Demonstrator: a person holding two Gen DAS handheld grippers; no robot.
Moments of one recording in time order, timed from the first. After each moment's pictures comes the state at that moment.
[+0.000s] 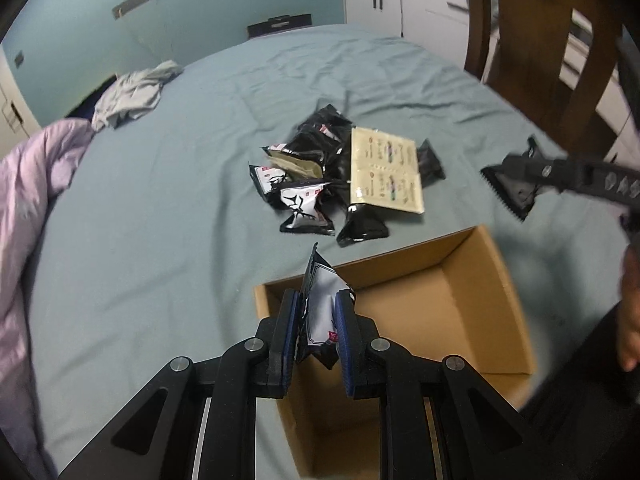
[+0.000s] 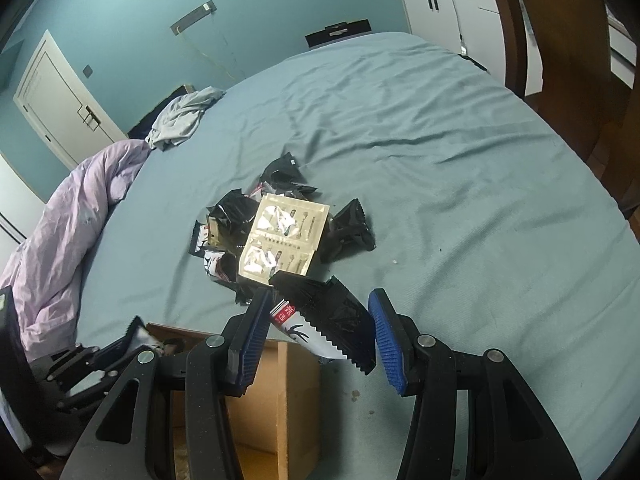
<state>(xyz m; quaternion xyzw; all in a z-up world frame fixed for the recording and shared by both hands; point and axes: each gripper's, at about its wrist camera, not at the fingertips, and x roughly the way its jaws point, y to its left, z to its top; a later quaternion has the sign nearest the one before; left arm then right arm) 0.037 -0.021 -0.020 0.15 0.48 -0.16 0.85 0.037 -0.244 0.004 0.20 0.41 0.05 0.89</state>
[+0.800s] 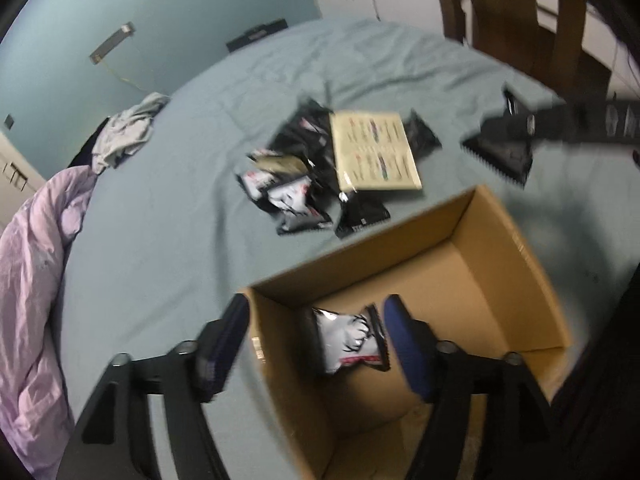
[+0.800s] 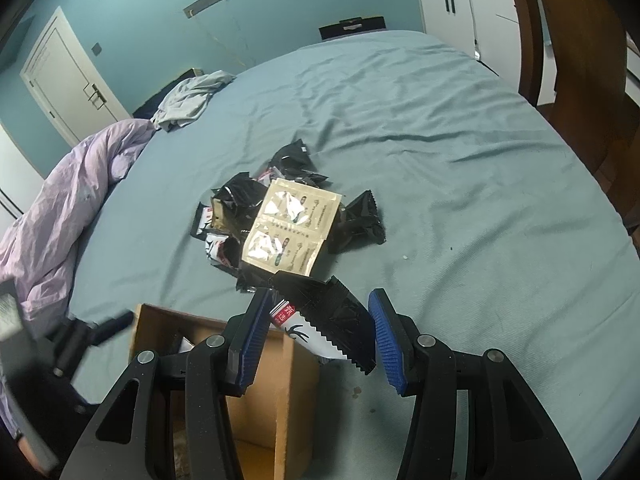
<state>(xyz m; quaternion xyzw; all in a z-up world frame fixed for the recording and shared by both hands) 0.021 -0.034 -0.019 0.23 0.45 -0.16 0.85 0.041 -0.227 0.002 0.17 0.42 0.06 0.89</state>
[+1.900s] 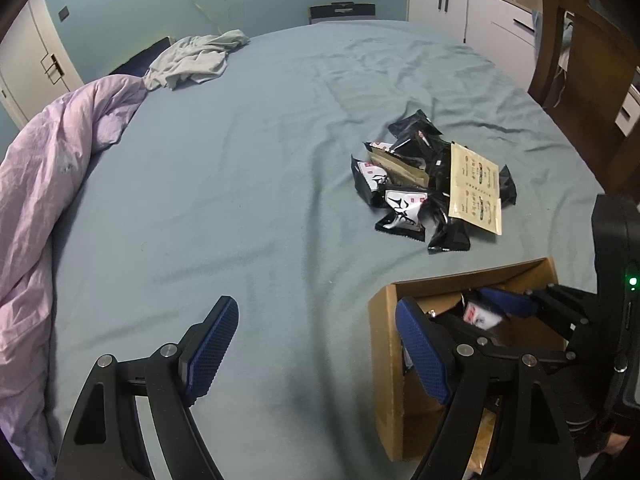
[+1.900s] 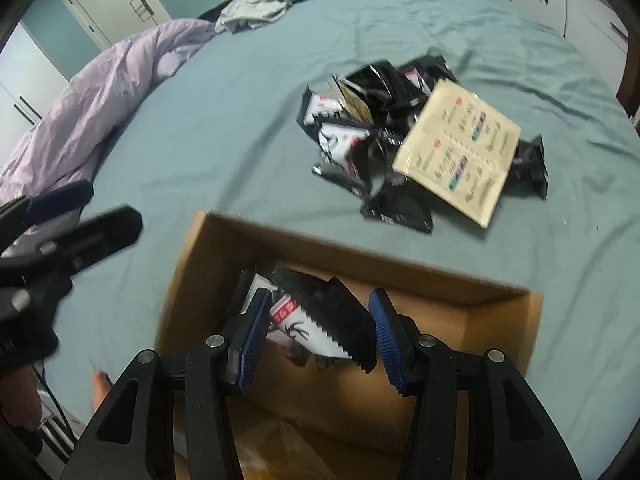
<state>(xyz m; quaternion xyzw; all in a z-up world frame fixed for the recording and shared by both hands) 0.066 0.051 0.002 0.10 0.51 -0.08 0.85 0.095 -0.104 -0.044 0.09 0.50 0.16 0.85</state>
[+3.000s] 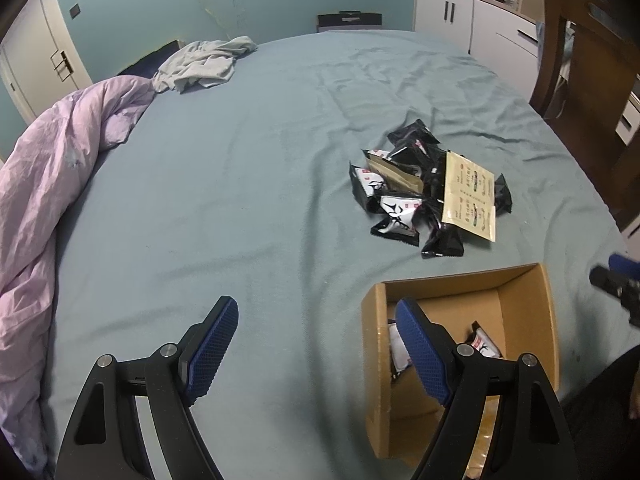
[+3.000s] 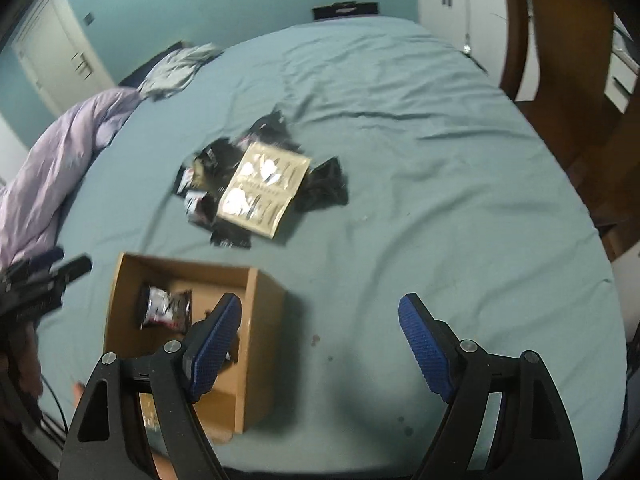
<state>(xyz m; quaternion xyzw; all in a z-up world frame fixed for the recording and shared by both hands) 0.053 0.045 0.008 0.09 0.50 -0.07 0.86 0.010 -0.238 0.009 0.12 0.46 0.02 0.88</state>
